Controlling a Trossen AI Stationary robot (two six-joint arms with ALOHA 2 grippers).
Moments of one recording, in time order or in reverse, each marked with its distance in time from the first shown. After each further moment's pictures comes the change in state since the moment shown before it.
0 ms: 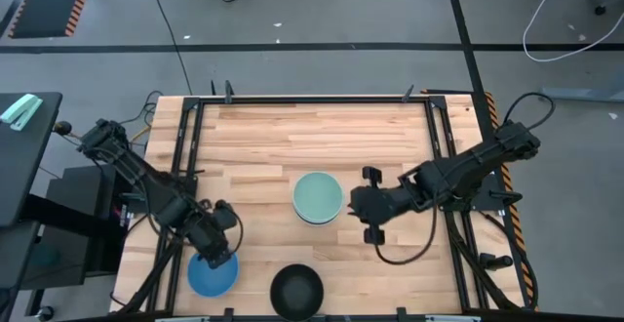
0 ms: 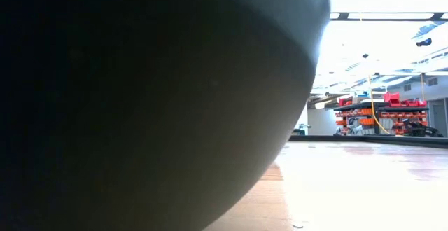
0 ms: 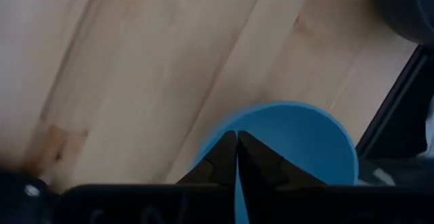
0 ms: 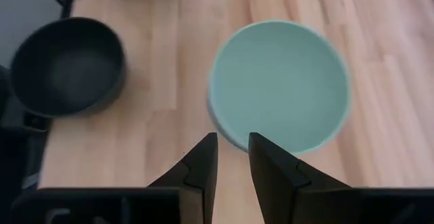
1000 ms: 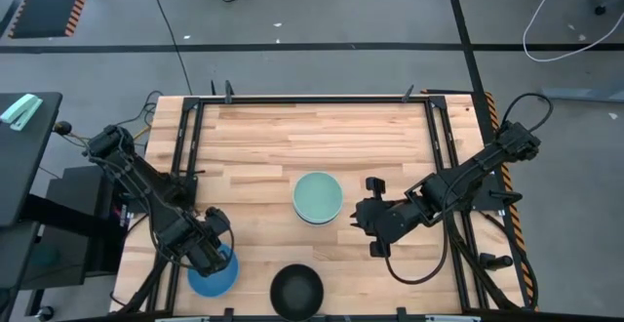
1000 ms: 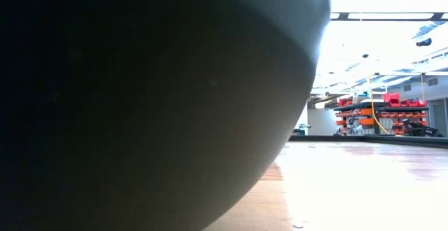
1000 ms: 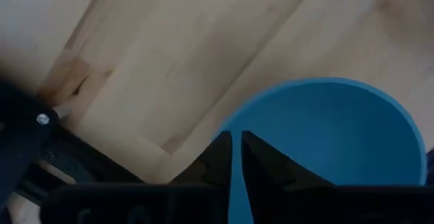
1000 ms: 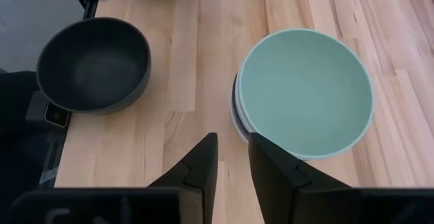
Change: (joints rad) left arm -0.119 0.110 0.000 -0.084 -0.008 -0.304; right arm 0.105 0.005 -0.013 0.032 0.076 0.026
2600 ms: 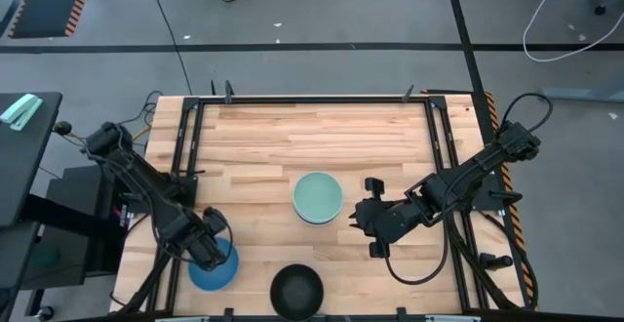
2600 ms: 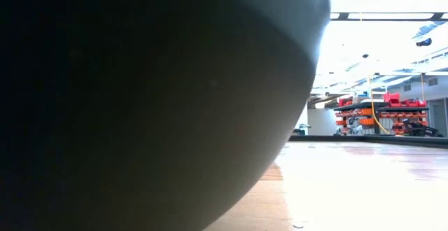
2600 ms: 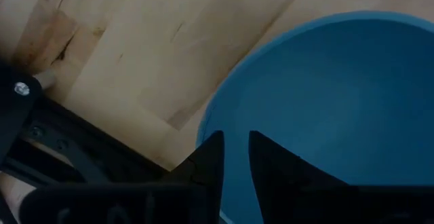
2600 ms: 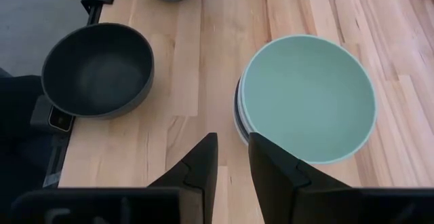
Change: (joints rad) left arm 0.012 -0.044 -0.127 0.083 0.140 0.002; right arm 0.000 0.001 0.000 0.020 -0.002 -0.008
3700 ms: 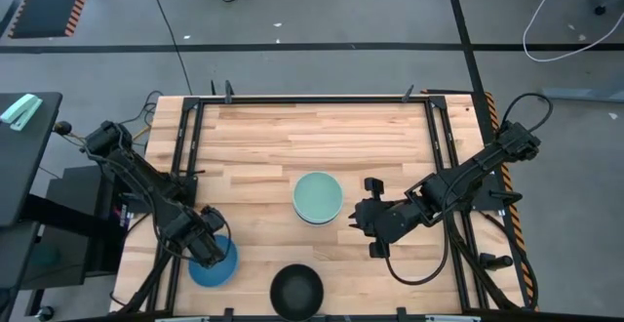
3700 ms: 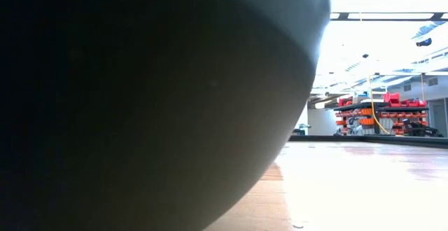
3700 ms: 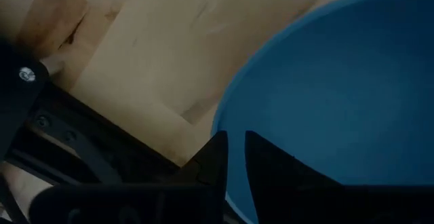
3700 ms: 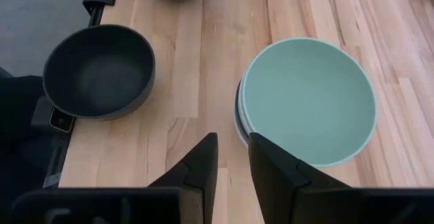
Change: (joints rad) left arm 0.005 -0.018 -0.066 0.021 0.040 -0.027; right arm 0.000 0.000 0.000 0.007 0.000 -0.009
